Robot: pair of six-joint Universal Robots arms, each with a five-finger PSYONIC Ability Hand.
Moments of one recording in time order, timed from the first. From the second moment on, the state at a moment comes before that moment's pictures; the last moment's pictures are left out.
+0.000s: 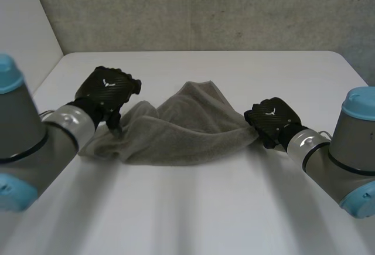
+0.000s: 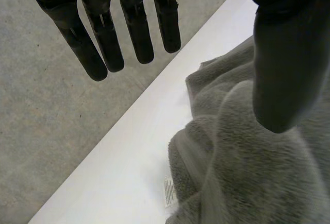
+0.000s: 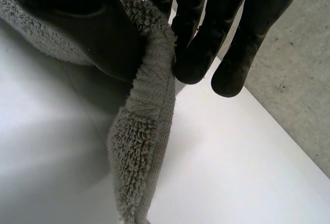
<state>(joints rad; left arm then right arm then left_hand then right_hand) 4.33 -1.84 -1.56 3.22 -1.40 3.65 1.89 -1.11 1.62 -0.20 1.25 2.58 0.56 0.55 0.55 0.57 0.54 1.34 1.32 1.35 1.35 1.16</state>
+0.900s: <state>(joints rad) 4.40 -1.67 -1.32 3.00 -1.34 3.52 1.84 -1.56 1.47 -0.03 1.22 2.63 1.45 1.50 1.54 1.51 1.49 1.34 1.33 1.35 1.35 1.16</state>
